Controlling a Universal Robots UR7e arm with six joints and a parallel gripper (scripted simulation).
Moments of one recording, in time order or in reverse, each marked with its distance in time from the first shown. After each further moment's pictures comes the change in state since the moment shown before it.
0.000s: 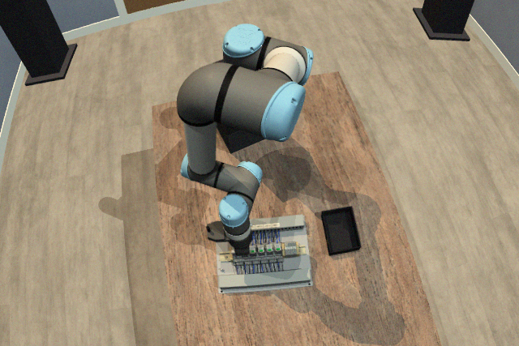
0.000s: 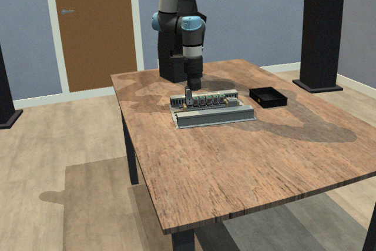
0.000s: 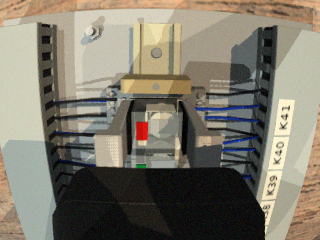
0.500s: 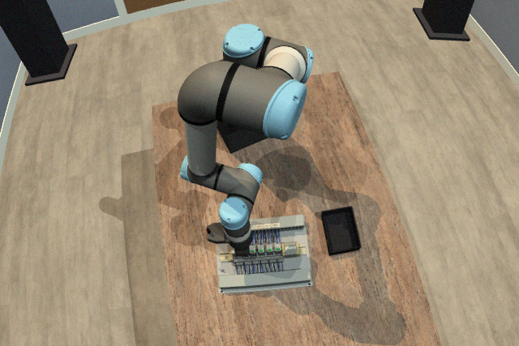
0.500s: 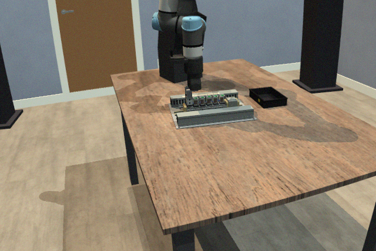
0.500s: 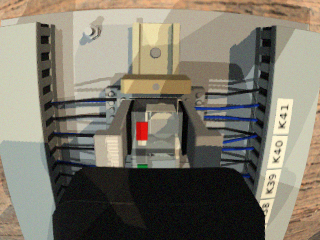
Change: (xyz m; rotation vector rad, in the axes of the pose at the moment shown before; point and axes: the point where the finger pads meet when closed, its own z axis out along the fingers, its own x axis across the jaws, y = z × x) arm -0.001 0.000 0.000 0.000 0.025 0.000
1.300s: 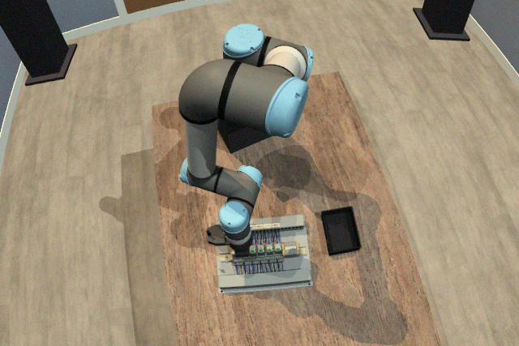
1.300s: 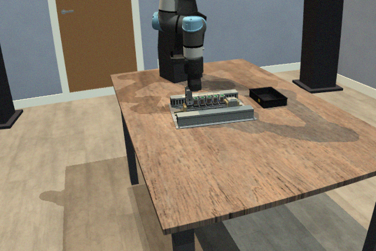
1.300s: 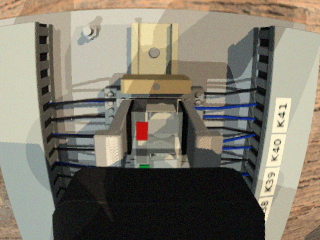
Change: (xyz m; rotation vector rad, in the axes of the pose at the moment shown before) arm -0.001 0.000 0.000 0.000 0.033 0.000
